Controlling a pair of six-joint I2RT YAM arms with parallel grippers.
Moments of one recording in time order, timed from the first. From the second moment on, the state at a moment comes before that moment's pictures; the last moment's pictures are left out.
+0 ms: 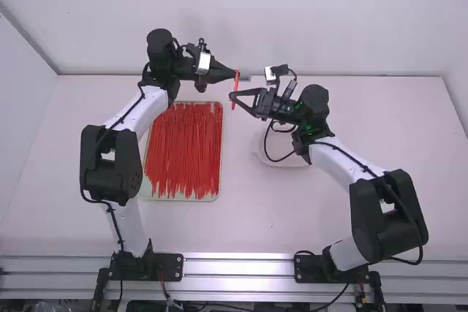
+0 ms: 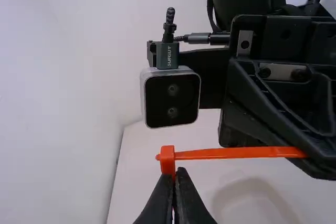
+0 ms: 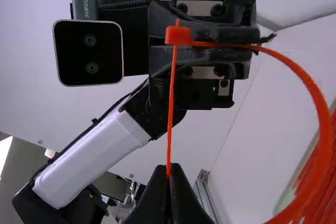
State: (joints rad) left arm -0.10 1.98 1.56 0.48 1.54 0.38; right arm 0.32 1.63 0.93 0.87 -1.00 1.30
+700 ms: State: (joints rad) left arm -0.12 1.98 1.56 0.43 1.54 0.38; right arm 0.31 1.63 0.93 0.88 -0.95 1.28
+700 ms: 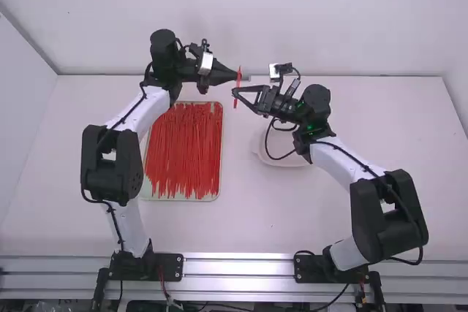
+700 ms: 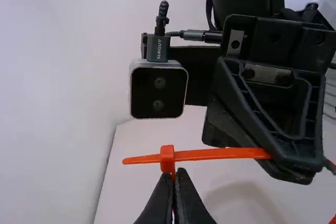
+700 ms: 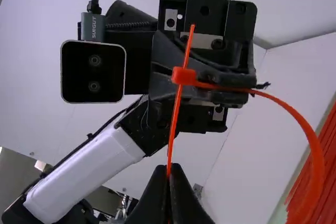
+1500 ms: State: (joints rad) left arm -0.14 1.98 1.56 0.42 1.51 0.38; right arm 0.27 1.63 0.95 0.86 -0.97 1.26
